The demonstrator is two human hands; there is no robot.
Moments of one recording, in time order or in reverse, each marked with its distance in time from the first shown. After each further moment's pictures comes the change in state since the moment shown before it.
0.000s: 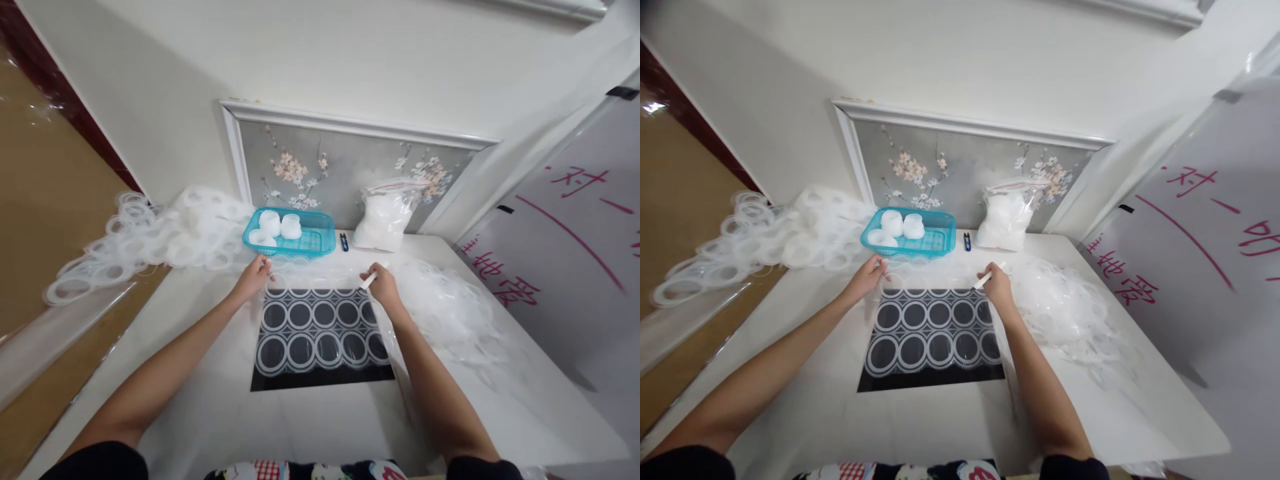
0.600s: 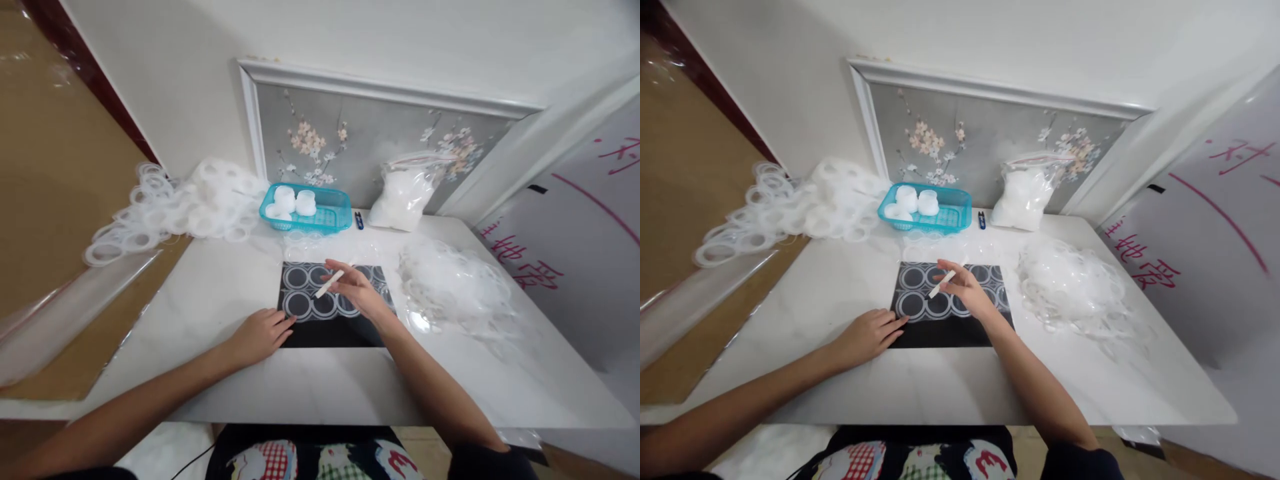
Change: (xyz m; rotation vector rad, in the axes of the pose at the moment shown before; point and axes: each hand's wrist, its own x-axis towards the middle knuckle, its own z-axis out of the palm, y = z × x) left_hand -0.181 -0.016 0.010 0.635 -0.268 0.713; right_hand -0.095 -0.078 0.038 0.933 -0.551 -0.128
